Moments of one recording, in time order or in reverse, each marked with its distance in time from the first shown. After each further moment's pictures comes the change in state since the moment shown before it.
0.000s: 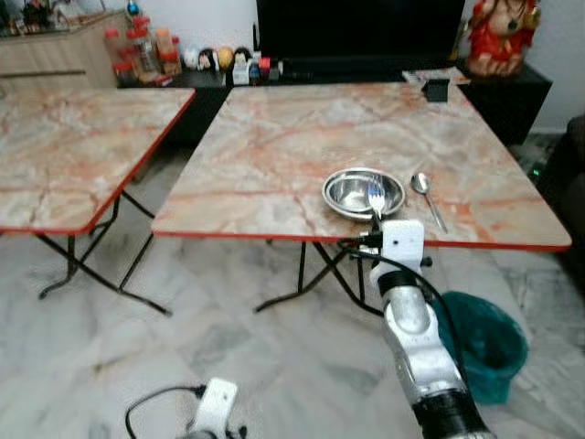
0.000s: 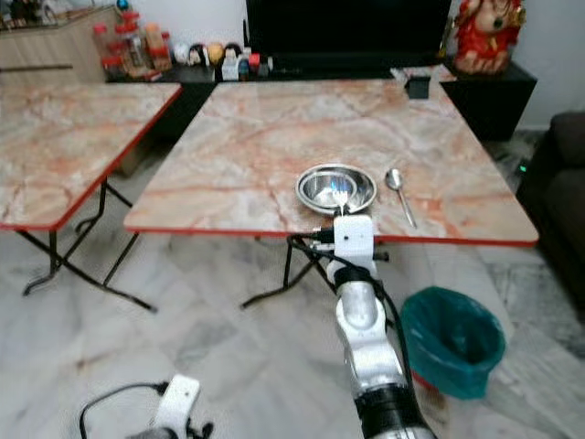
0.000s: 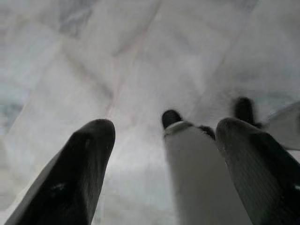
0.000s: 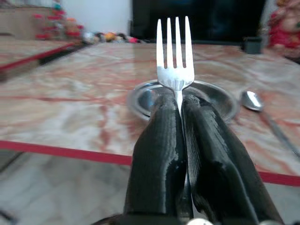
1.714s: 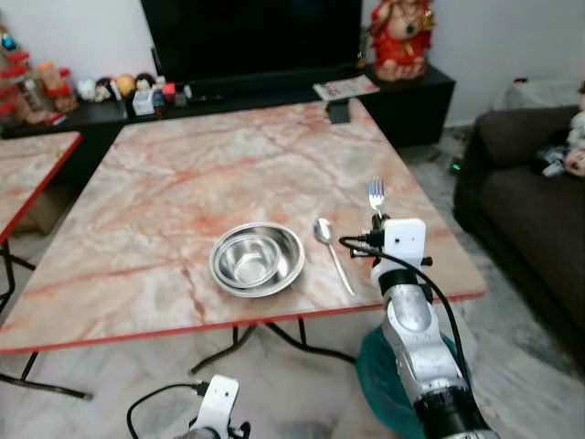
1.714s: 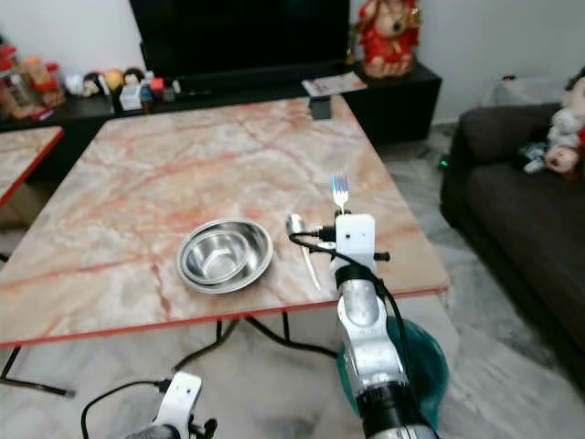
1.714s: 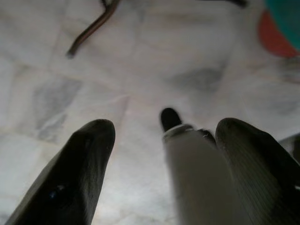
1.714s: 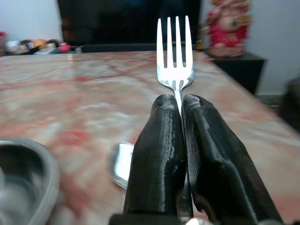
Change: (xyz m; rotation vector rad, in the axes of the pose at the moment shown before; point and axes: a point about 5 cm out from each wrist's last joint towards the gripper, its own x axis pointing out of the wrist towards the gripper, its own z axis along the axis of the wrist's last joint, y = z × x) left arm 0.001 -0.006 0.007 -0.011 -0.034 -0.021; right arm 0.002 -0.011 -0.002 0.009 0.020 -0.028
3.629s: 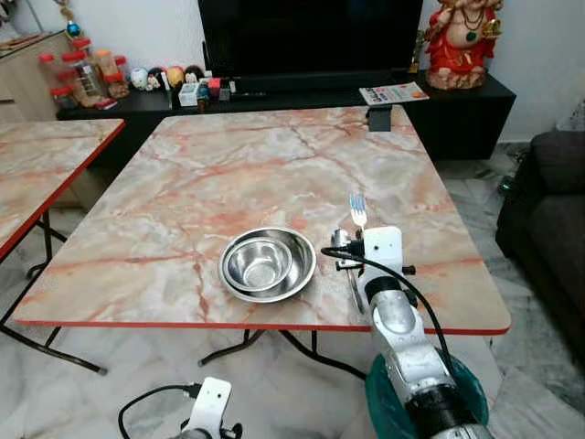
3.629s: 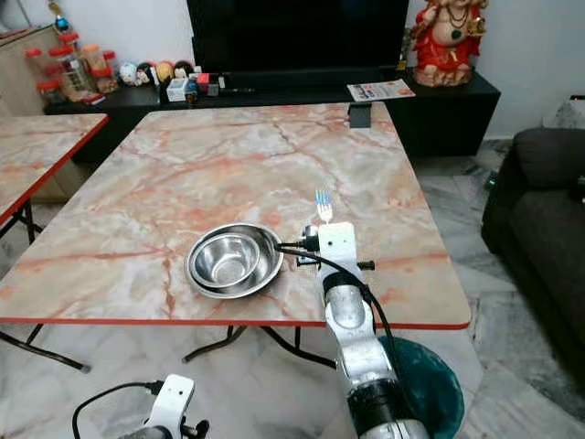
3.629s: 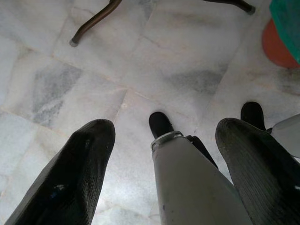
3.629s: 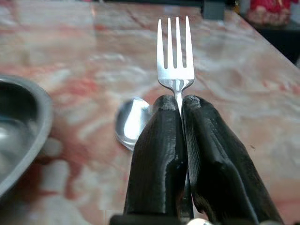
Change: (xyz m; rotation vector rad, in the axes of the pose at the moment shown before) left arm 0.000 0.002 0.000 0.004 -0.003 0.004; right arm 0.004 -0.002 -0.030 -0.083 0.209 -0.004
